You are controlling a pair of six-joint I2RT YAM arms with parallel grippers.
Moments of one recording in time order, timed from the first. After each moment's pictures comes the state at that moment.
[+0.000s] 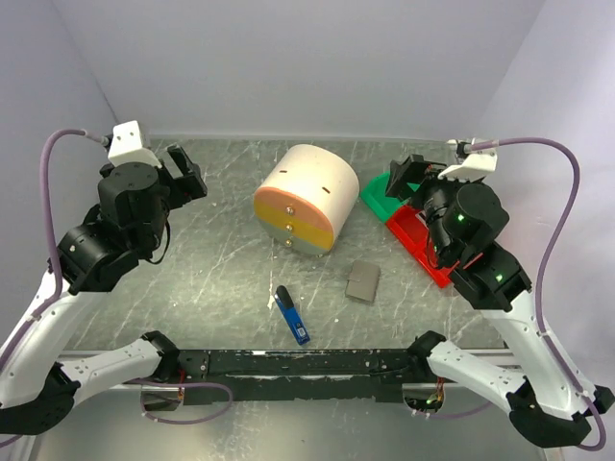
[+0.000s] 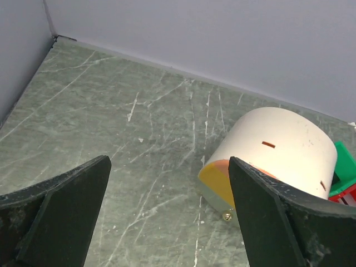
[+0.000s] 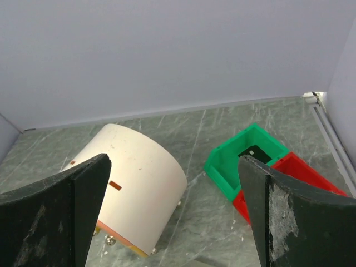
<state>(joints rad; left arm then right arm) -0.70 0.97 1.45 -0.73 -0.77 -0.45 0.66 0.86 1.28 -0.39 0.62 0.18</state>
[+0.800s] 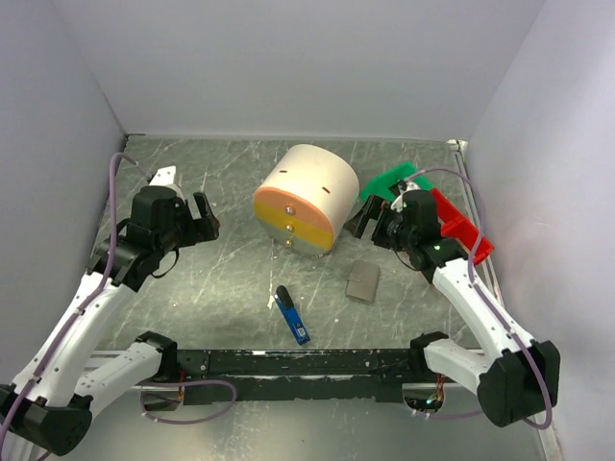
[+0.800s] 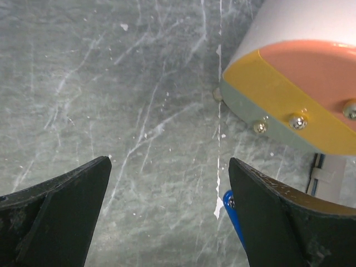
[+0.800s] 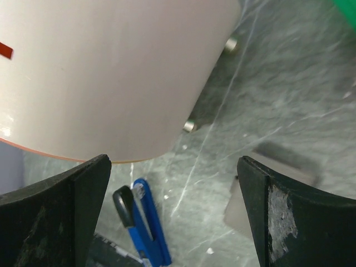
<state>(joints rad) -0.39 0.92 1.03 -0.70 -0.22 -0.46 0.30 1.03 0.81 -0.35 -0.16 0.57</state>
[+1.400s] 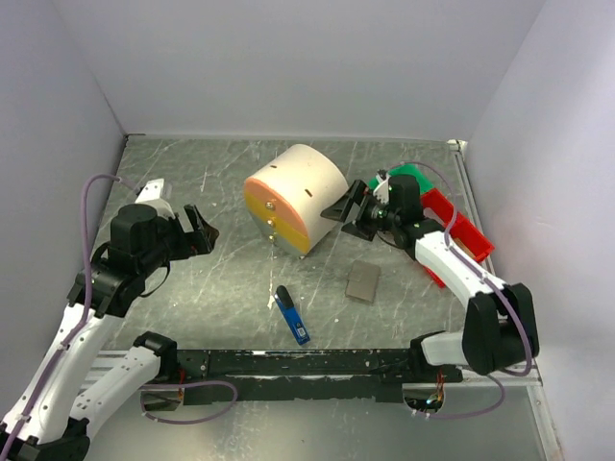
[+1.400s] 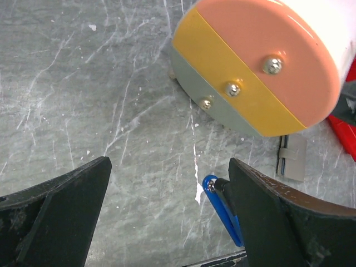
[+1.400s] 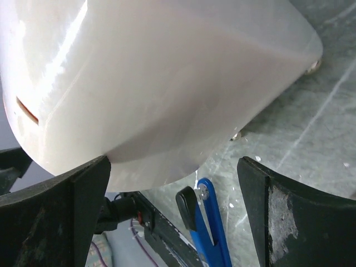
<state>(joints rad) -0.36 0.73 0.95 -0.71 -0.06 -0.47 0.29 1.30 0.83 -0.08 -0.51 0.81</state>
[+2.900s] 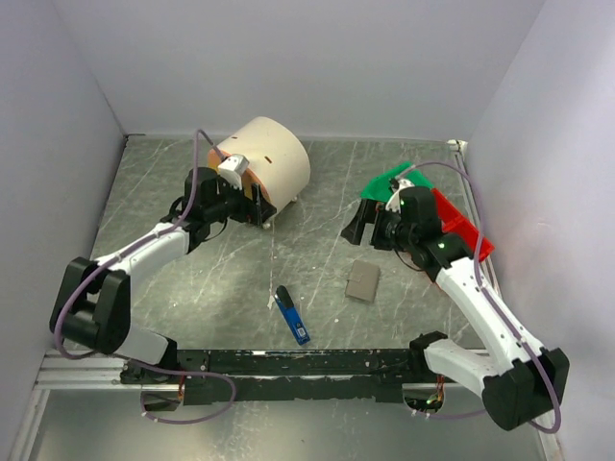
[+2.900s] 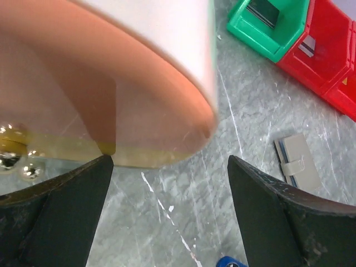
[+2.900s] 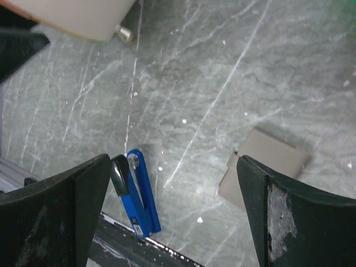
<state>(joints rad) -0.37 1.44 0.85 0.17 0.39 -0.24 0.36 1.05 0.92 -0.51 -0.20 0.48</state>
